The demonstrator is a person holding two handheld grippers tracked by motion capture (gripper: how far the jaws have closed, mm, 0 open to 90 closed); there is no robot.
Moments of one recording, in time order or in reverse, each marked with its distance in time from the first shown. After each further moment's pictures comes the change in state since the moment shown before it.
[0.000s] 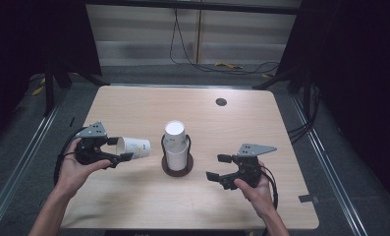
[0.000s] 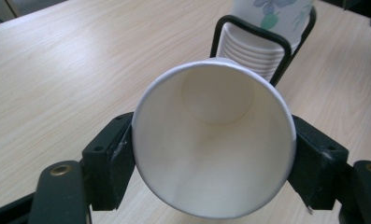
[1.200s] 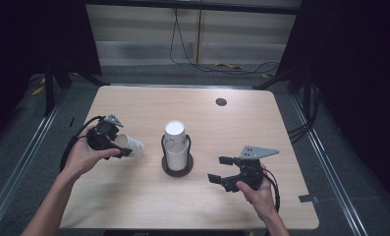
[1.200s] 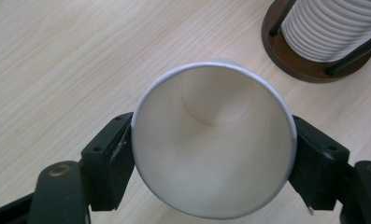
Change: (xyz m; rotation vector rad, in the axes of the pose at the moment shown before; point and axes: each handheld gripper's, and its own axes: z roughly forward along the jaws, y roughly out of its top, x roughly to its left) left arm 0.027 0.025 0.031 0.382 0.106 -0.031; right arm 0.001 -0.007 -0.003 -0.004 0.002 0.004
